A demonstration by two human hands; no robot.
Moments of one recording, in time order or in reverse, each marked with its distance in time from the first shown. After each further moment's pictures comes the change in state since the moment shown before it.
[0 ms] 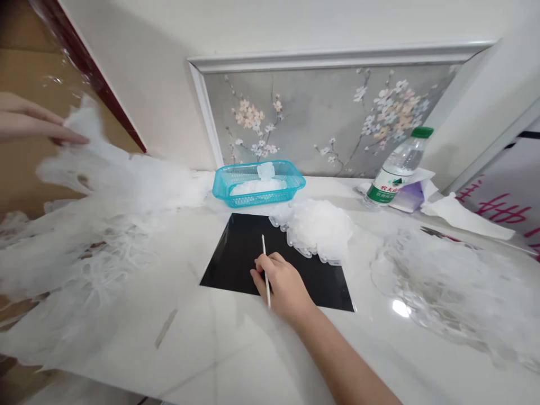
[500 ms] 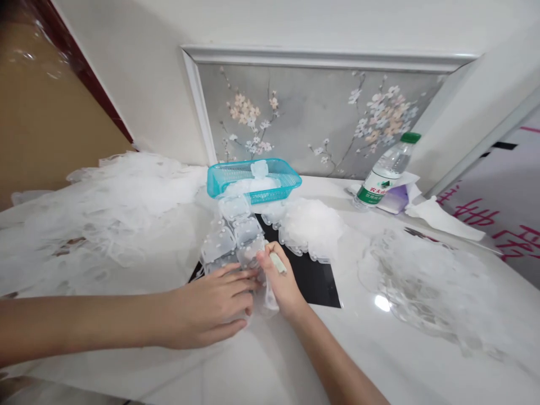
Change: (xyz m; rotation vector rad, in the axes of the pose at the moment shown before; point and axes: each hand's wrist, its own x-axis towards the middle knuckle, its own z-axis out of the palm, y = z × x) left_hand -0.166 0.182 0.207 -0.171 -0.371 1.102; right_hand 0.006 0.003 -0.003 0.754 0.192 0.294
